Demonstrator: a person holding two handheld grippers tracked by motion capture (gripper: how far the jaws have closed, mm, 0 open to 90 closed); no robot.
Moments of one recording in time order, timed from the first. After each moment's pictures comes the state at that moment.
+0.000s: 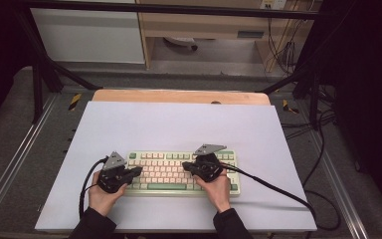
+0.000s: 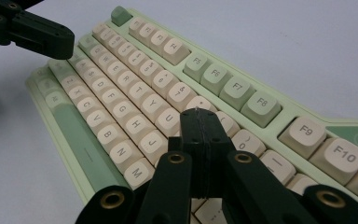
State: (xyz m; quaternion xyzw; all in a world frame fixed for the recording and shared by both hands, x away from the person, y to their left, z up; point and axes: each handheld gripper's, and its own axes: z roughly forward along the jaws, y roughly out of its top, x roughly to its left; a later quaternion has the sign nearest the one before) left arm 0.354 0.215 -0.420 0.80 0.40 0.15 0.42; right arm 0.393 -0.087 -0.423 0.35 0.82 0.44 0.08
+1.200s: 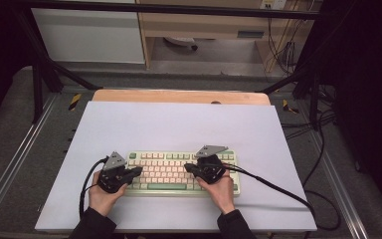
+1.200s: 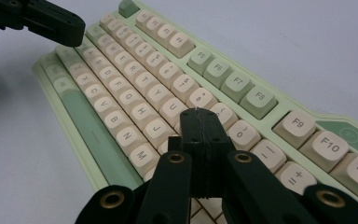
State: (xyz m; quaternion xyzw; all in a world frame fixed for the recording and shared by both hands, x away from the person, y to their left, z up) left arm 0.354 0.214 -0.420 0.80 0.39 0.15 0.42; right arm 0.384 -0.094 -0.415 0.33 0.84 0.43 0.09
